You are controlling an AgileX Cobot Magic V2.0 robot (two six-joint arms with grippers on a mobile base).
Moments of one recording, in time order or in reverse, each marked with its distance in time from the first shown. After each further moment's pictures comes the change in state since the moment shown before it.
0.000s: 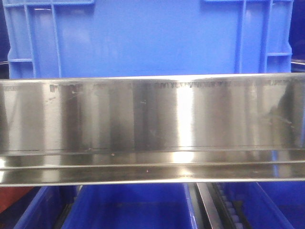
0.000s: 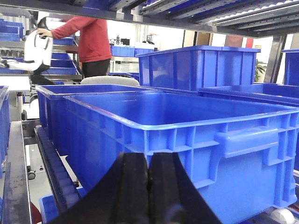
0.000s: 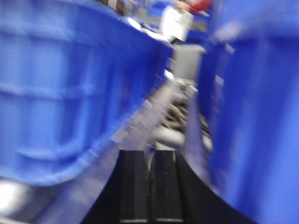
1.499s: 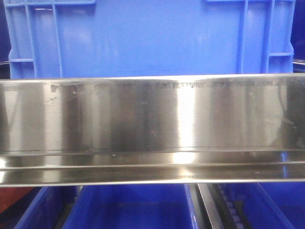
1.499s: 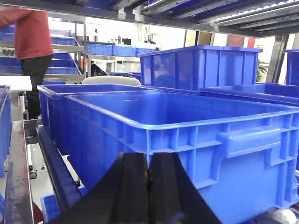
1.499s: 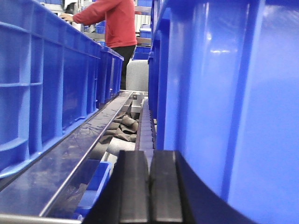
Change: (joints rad) left arm 0.003 0.000 0.002 0.000 -0.002 0.000; right arm -0.152 -0.234 0.091 0.028 0.033 0.000
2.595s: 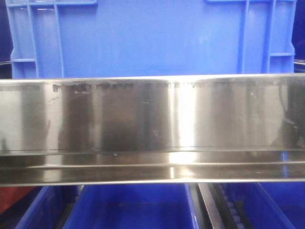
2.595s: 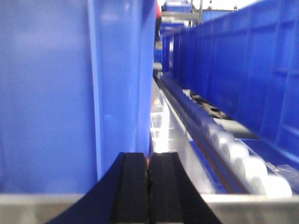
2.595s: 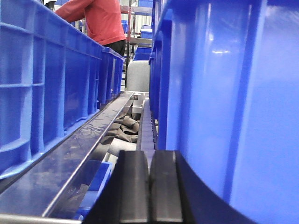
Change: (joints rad) left arm 0.412 -0.227 0.409 0.171 -0.039 -0.134; right arm 0.000 0.000 0.002 0.000 -0.002 0.000
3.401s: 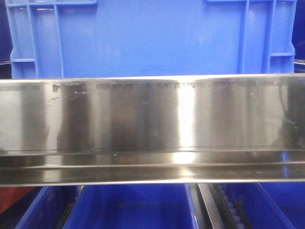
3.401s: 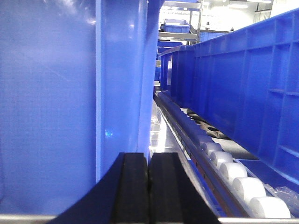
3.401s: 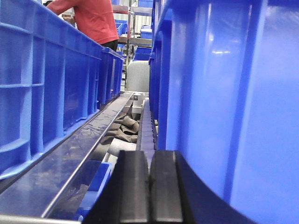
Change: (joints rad) left arm 0.000 0.000 0.019 -0.017 -0.103 0.000; right arm 0.000 0.000 0.000 0.000 0.000 0.000
